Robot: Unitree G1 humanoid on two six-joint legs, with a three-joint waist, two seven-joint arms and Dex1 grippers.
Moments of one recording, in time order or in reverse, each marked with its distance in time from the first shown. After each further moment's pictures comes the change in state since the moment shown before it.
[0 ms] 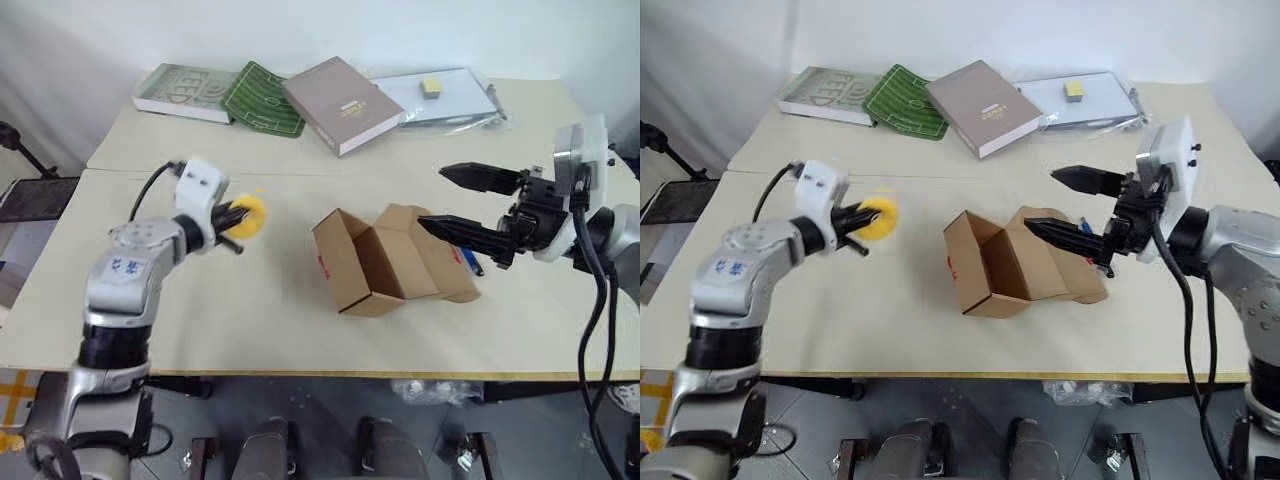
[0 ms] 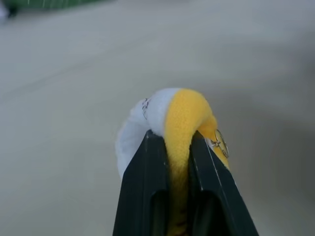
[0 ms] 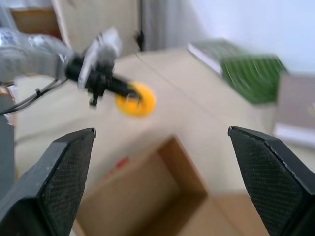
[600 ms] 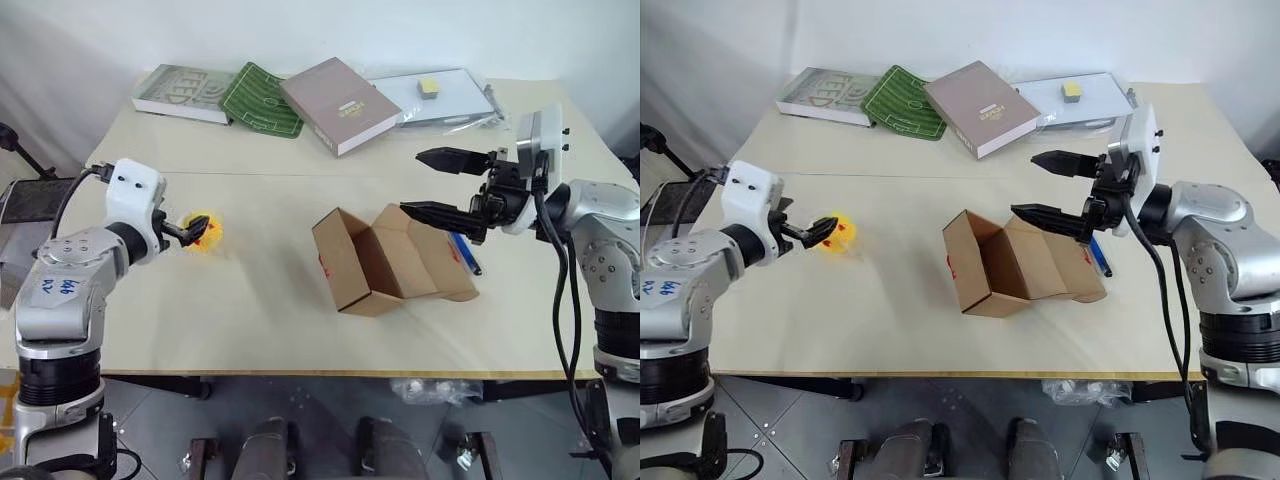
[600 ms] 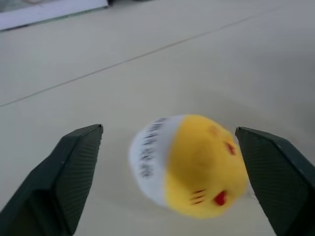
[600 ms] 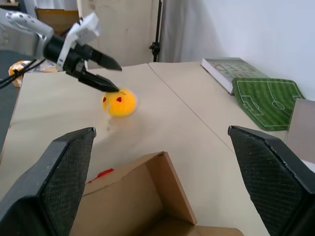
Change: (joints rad) left arm 0.028 0.101 0.171 -0.128 -0.055 0.082 0.026; right arm -0.150 0.077 0.123 0.242 -0.195 -0.136 0.164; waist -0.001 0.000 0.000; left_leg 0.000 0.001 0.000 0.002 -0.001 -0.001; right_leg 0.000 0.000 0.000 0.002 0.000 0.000
